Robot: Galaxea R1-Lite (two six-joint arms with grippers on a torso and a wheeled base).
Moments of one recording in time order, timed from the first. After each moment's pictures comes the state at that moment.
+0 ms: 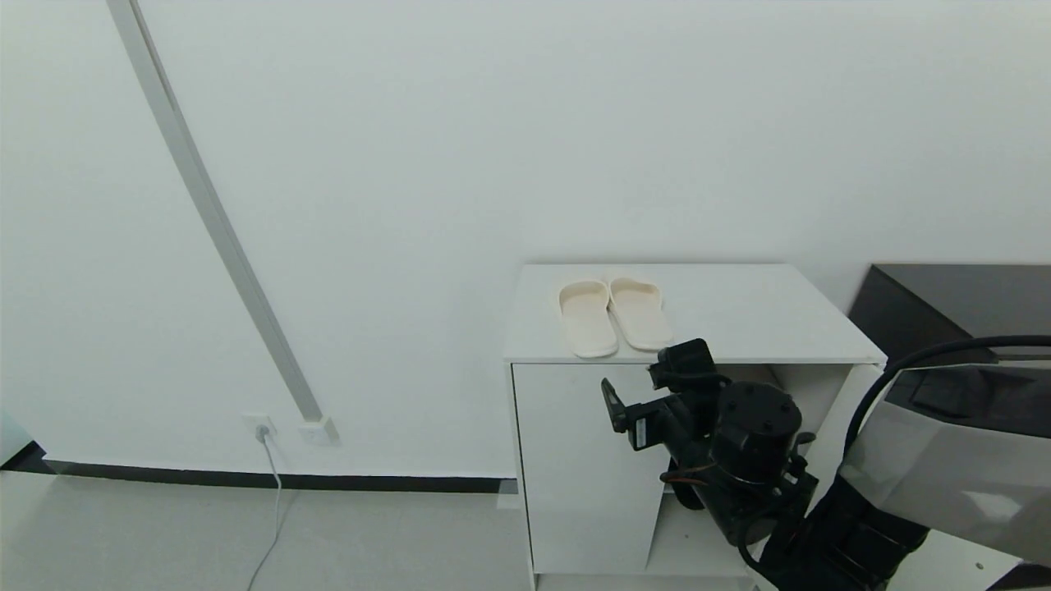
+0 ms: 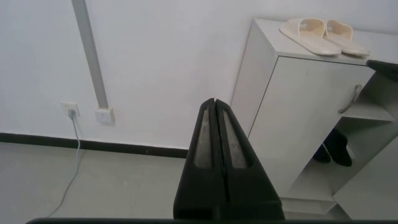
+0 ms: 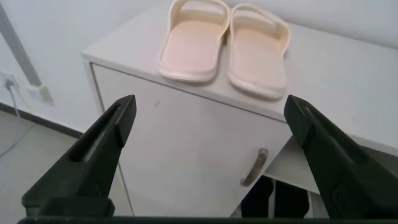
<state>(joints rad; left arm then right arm) 0.00 0.00 0.00 0.00 0.05 -0.10 0.72 2.18 -0.70 -1.52 -0.44 -0.12</state>
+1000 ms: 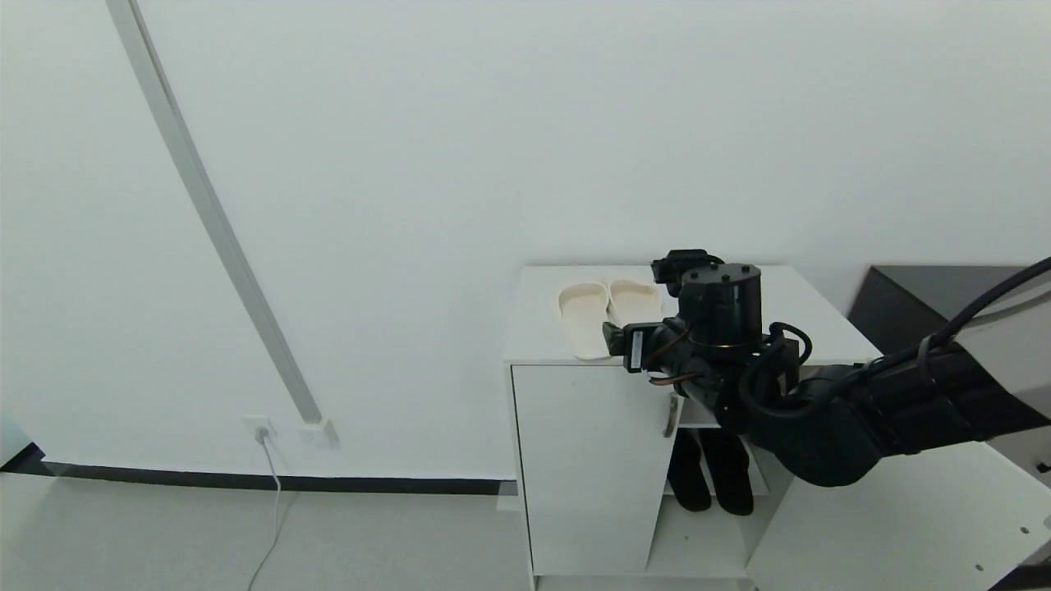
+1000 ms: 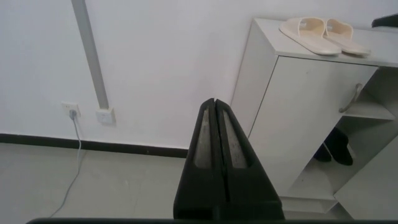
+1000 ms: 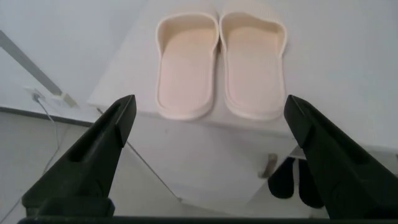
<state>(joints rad) 0.00 0.00 0.00 0.00 0.05 -0.09 0.68 2.01 -1.14 -0.67 -0.46 0.19</state>
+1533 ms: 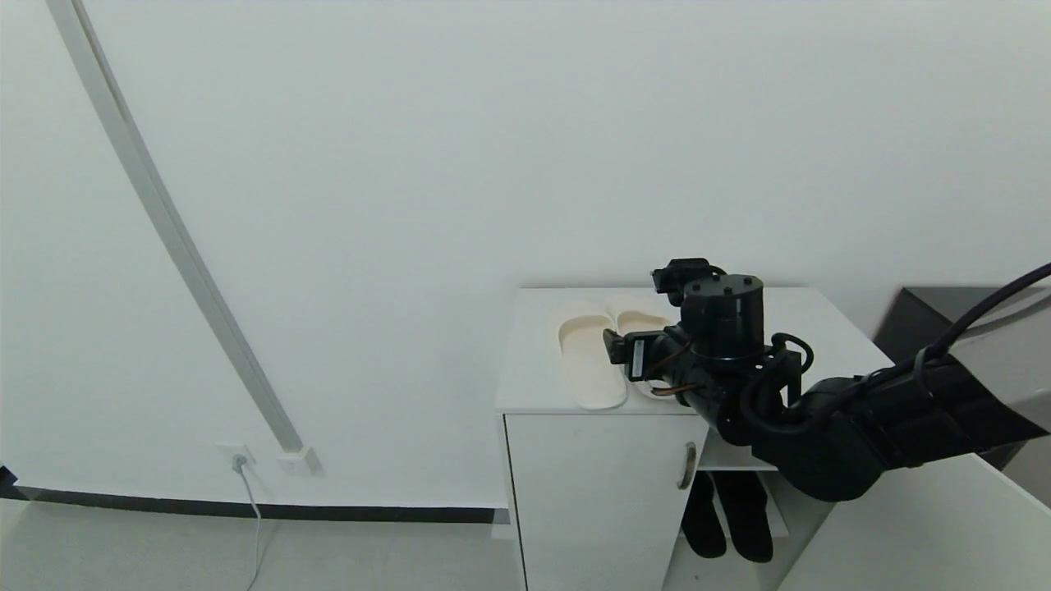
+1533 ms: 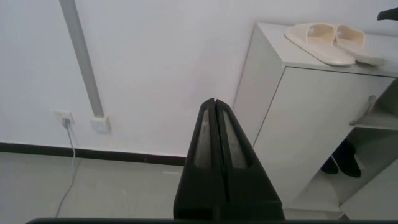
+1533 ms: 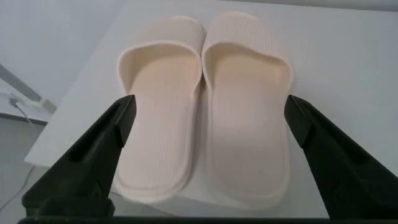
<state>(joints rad) 0.00 0.00 0.00 0.00 0.05 -0.09 0.69 2.01 -1.09 -0.72 -0.46 0.18</state>
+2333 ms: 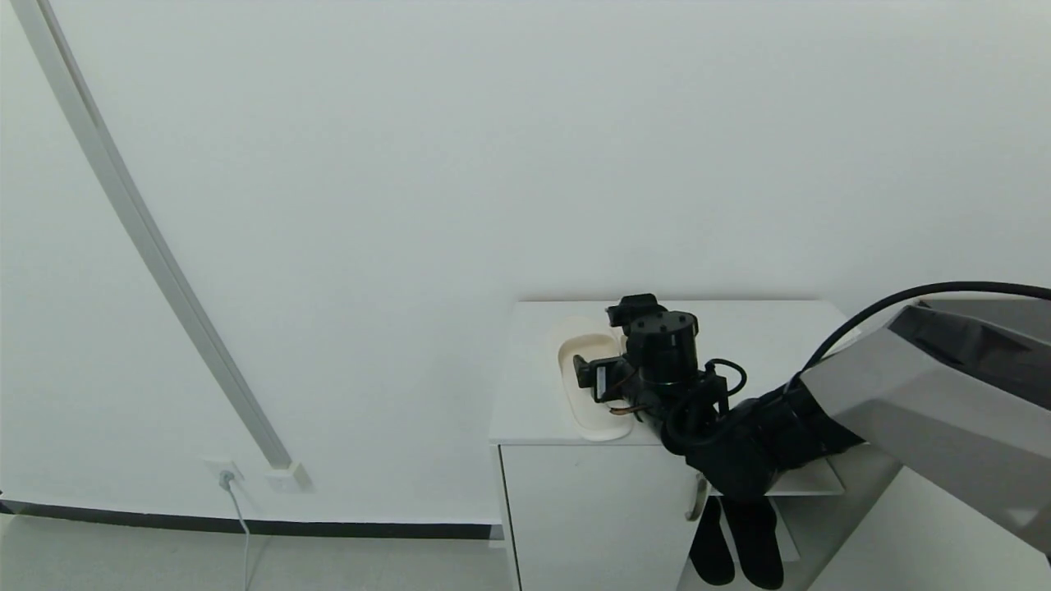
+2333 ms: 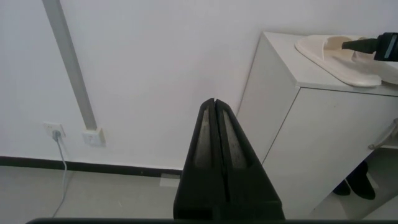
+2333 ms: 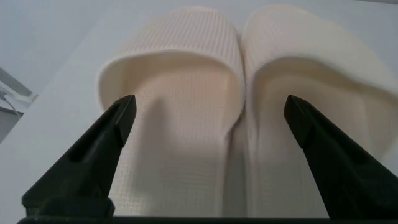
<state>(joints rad) 0.00 0.00 0.00 0.00 0.05 -0.09 0.68 2.25 -1.24 -0.78 -0.41 0.15</state>
